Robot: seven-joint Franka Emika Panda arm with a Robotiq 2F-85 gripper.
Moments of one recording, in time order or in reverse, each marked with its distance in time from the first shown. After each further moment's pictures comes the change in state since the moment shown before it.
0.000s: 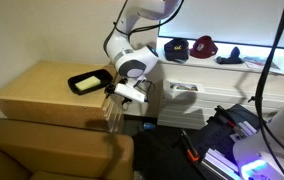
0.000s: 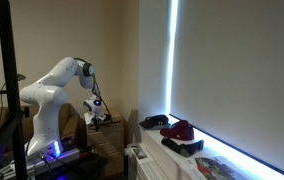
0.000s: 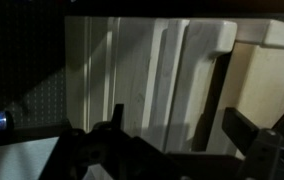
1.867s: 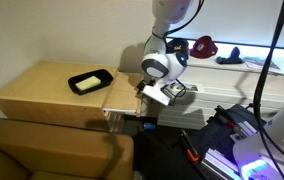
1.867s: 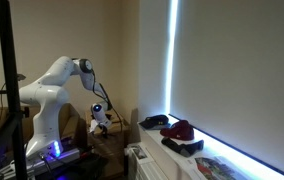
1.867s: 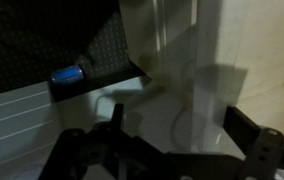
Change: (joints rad) arm 0.138 -0.028 -0.379 -0.167 0.638 -0.115 -0.404
